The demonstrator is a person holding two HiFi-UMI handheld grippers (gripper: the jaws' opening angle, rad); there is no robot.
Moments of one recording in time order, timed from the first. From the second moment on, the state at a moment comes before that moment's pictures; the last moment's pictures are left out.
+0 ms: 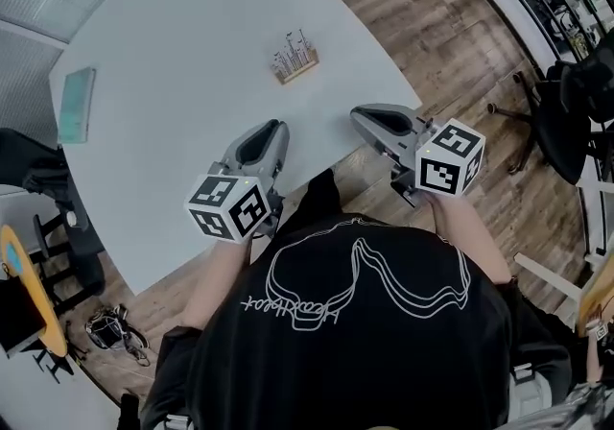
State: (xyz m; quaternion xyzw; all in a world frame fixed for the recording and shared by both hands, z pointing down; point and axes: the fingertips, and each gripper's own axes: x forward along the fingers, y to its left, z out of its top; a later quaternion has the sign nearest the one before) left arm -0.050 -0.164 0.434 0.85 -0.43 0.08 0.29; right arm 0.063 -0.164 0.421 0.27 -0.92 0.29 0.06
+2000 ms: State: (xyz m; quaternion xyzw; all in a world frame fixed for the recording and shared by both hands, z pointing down) left arm -0.076 -0.297 0.539 0.84 -0.44 0.14 0.28; right arm 0.002 -0.328 0.546 0.29 -0.90 0.24 0.20
